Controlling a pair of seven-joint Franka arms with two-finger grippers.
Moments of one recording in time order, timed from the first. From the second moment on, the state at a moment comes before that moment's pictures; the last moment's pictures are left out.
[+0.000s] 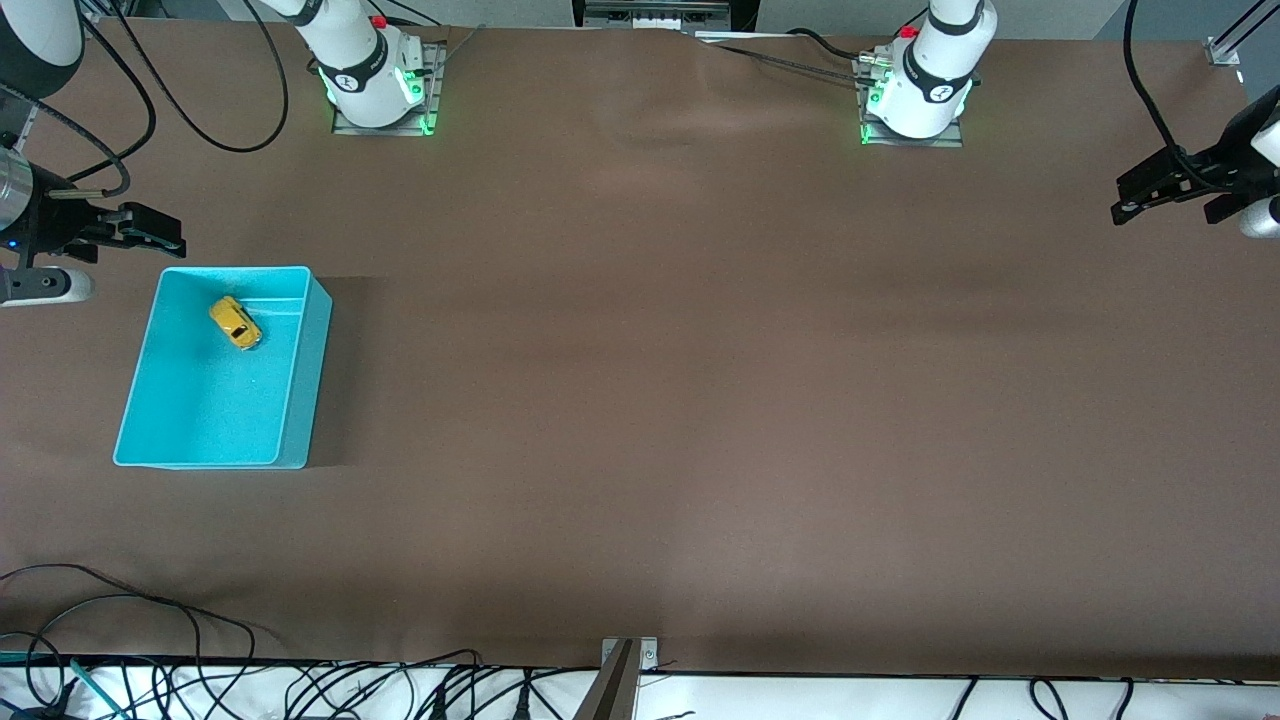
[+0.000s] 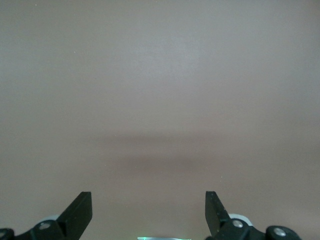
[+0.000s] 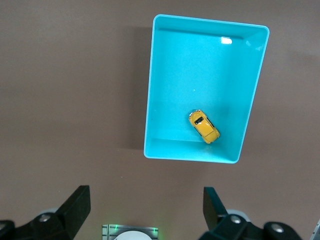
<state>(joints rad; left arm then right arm) 0.00 -0.02 0.01 -1.54 0.02 1.45 -0.01 0.25 0.12 -0.28 -1.52 -0.03 1.47 -0.12</state>
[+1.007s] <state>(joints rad) -0.01 -0.02 0.00 -1.54 0.02 1.45 -0.01 0.27 0.12 -0.27 -1.53 -0.03 1.48 -0.11</state>
